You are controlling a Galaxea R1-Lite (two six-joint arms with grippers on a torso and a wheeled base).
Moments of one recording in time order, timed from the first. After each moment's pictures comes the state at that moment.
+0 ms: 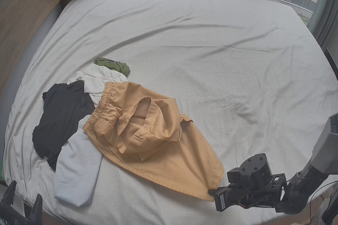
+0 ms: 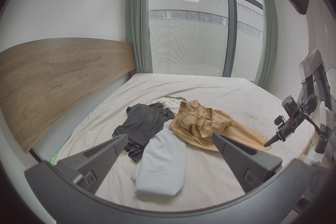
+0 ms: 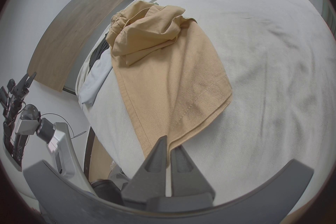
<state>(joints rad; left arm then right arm) 0.00 0.02 -0.02 -0.01 -0.01 -0.02 0.80 1.94 -0.30 -0.87 -0.05 0.34</state>
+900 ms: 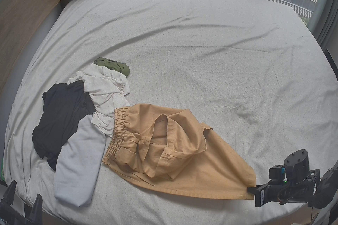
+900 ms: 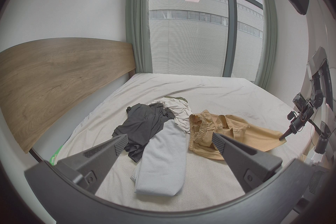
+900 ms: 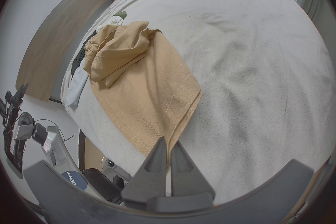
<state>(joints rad) 0.00 0.02 -0.02 -0.01 -0.01 -0.03 0.54 1.73 -0.05 -0.87 -0.02 0.28</state>
